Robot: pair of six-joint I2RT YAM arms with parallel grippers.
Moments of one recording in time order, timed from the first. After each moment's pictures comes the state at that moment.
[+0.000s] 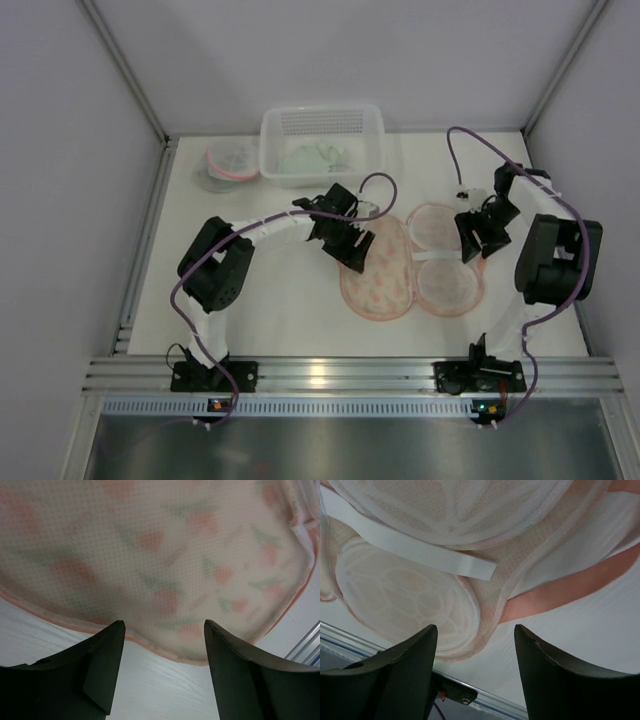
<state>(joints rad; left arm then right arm) -0.73 1.94 1.38 -0.50 0.38 -0.09 -0.16 1.78 1.33 -1.13 -0.25 -0.52</state>
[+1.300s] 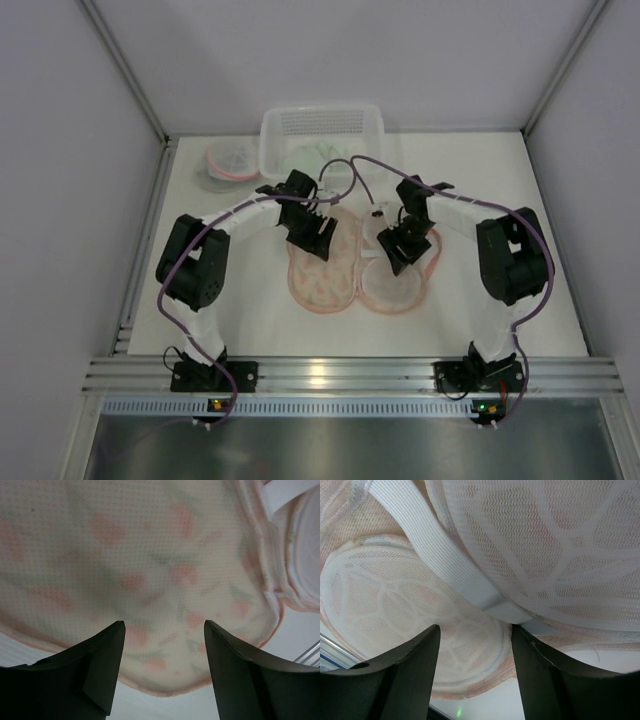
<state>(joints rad) -0.51 1.85 1.31 -0.64 0.37 0.02 0.39 1.86 1.23 -0.85 -0.31 -0.32</state>
